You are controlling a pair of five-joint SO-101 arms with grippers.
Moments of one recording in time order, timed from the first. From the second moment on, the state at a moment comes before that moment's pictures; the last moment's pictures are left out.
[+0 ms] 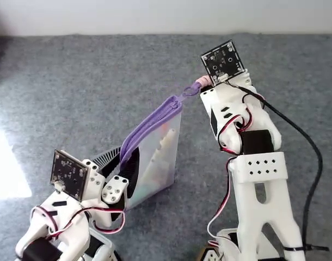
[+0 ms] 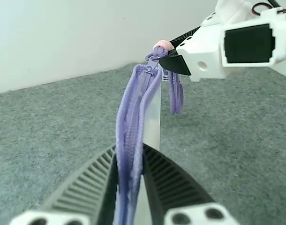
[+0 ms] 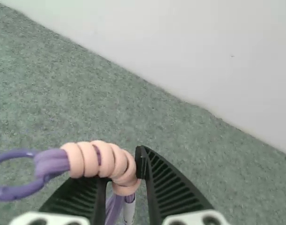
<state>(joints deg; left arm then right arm) 26.2 -90.2 51.0 71.0 10.6 -5.2 -30.9 27.9 39.2 21.8</state>
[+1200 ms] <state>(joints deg) -12.0 -100.4 53.8 85.1 10.7 -4.5 -47.7 31.3 76.7 0.7</state>
